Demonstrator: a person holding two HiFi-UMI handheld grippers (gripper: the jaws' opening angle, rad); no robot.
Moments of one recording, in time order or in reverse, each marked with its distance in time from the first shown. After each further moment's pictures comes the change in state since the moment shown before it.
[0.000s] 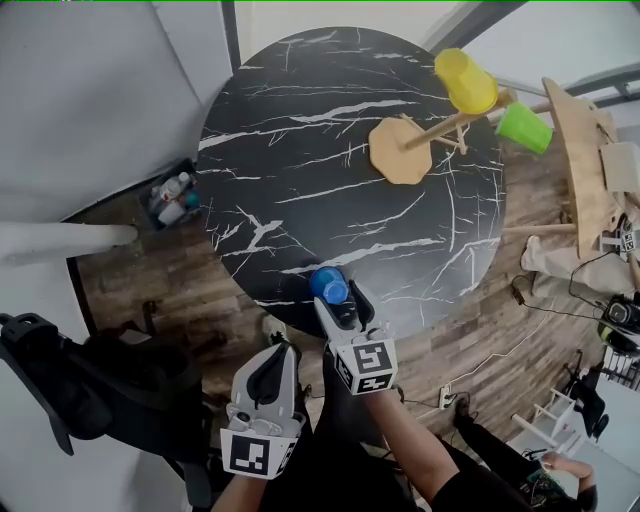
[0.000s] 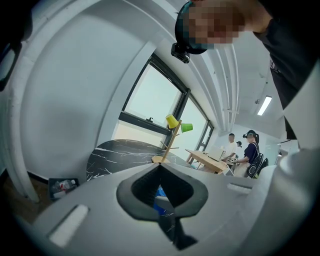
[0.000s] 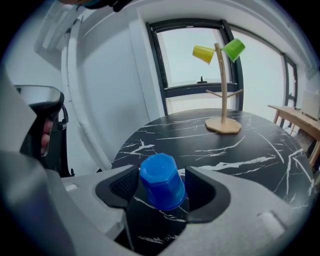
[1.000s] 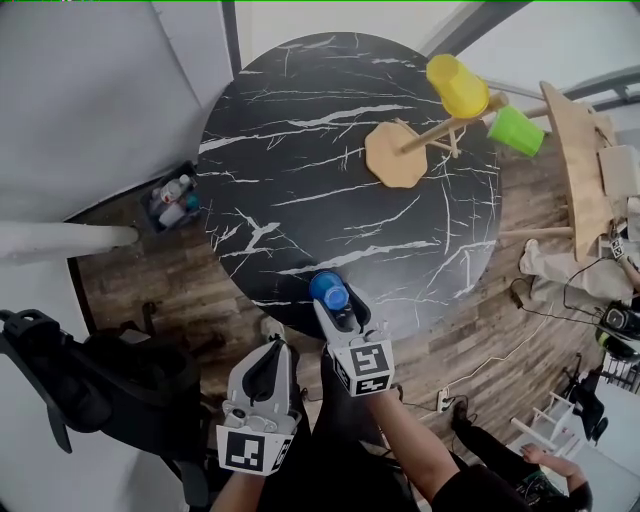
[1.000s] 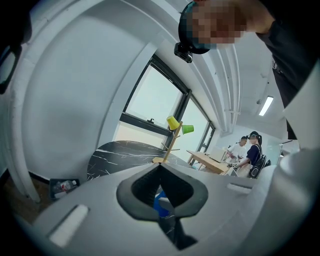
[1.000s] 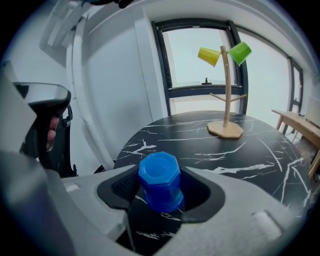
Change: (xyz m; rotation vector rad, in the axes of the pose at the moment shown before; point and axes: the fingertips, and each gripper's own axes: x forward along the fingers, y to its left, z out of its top) left arm 0.001 -0.001 0.004 -0.002 0.007 0.014; right arm -0.008 0.001 0.005 -0.053 0.011 0.021
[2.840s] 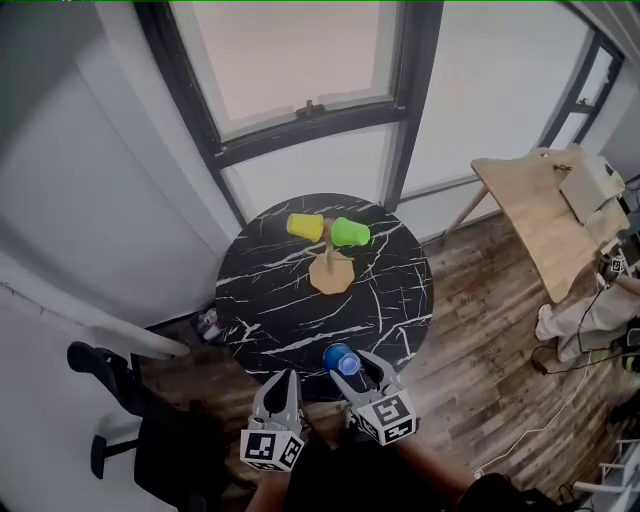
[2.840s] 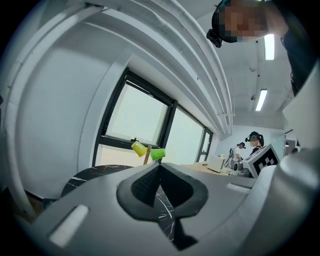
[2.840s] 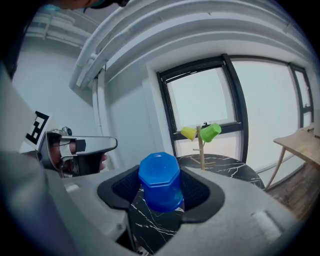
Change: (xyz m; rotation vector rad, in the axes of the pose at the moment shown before) left arm 0.028 -0.225 0.101 0.108 -0.129 0.014; right arm -0.259 -0.107 0.152 -0.043 -0.304 0.200
